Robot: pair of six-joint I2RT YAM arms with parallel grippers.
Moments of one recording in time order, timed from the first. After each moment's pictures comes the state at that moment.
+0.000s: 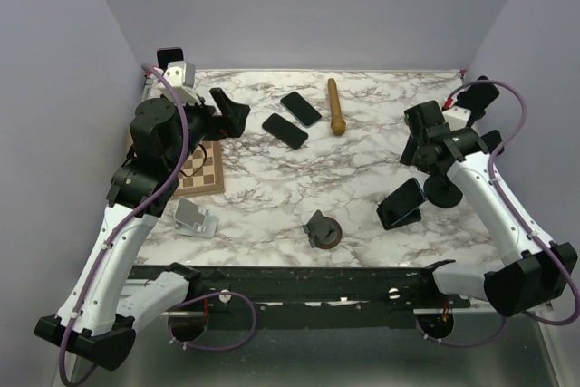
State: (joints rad) left arm -0.35 0.95 1.26 -0.43 0.04 -0.41; right arm 0.34 1.23 1.24 -1.11 0.66 0.69
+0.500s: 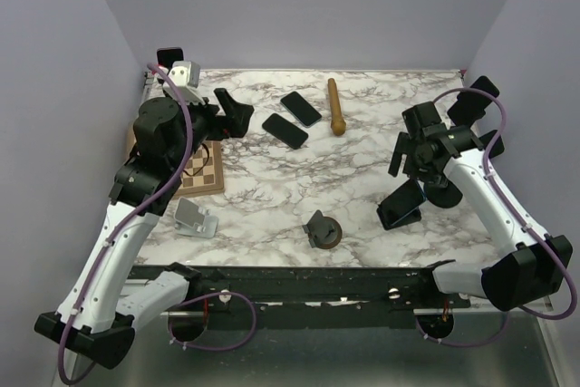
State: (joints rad) left arm -0.38 0.95 1.25 -0.41 0.04 -0.39; right arm 0.29 1.29 1.23 -1.12 0.32 0.56
